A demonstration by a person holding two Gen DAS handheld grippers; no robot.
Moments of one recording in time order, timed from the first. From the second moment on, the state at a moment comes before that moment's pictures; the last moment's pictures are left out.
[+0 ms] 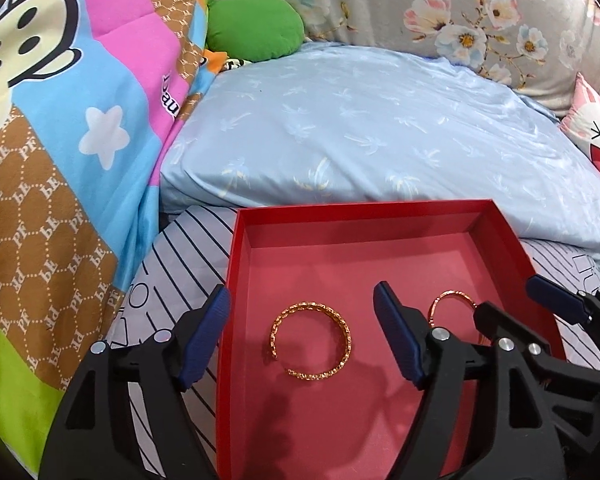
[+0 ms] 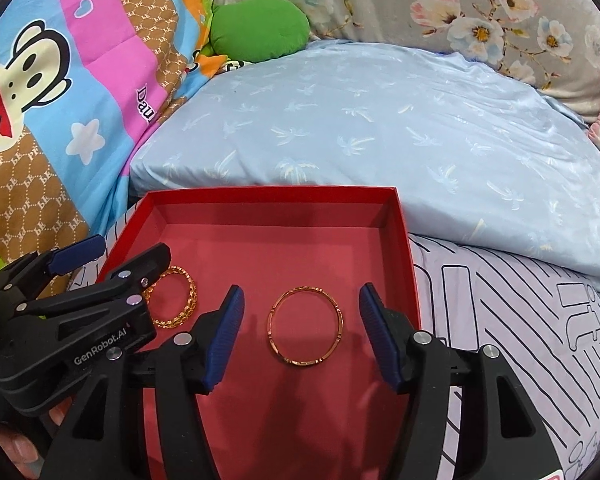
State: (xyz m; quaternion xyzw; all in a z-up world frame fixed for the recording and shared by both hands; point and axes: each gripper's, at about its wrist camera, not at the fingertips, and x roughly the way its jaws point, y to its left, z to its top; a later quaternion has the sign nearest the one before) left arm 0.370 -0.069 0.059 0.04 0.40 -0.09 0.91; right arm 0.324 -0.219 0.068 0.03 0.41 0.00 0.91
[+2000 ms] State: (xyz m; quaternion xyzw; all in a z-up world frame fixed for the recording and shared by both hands) left arm 0.060 0.020 0.013 0.02 0.44 -0.08 0.89; right arm -0.006 -0.205 0.020 0.04 0.45 -0.03 0.89
